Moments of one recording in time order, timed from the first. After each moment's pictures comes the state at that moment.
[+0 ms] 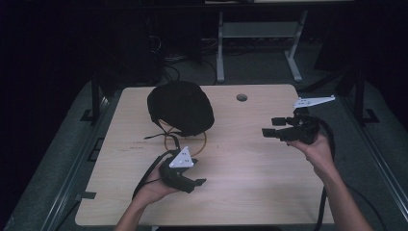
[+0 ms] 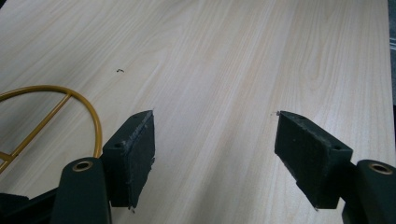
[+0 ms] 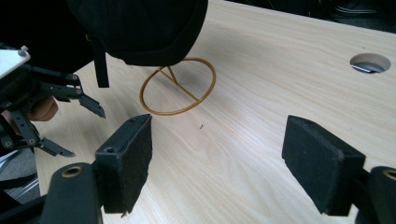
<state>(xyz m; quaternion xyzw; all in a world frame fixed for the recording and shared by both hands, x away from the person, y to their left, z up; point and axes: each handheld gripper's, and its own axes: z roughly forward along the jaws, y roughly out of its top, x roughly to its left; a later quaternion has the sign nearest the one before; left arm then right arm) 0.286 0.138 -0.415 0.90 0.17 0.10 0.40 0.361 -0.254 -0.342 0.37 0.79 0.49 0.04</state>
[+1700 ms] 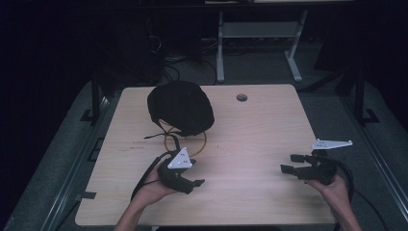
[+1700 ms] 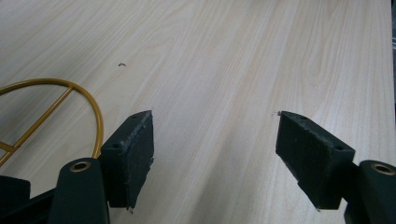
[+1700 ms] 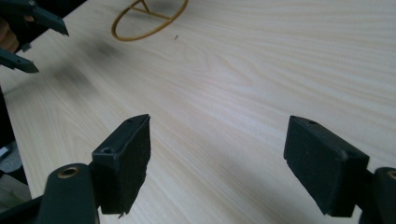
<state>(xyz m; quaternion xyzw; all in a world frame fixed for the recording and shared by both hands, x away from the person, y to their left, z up) 0.284 0.142 -0.416 0.90 0.17 0.10 0.39 0.292 -0.309 -0.434 0.43 0.78 0.46 0.03</state>
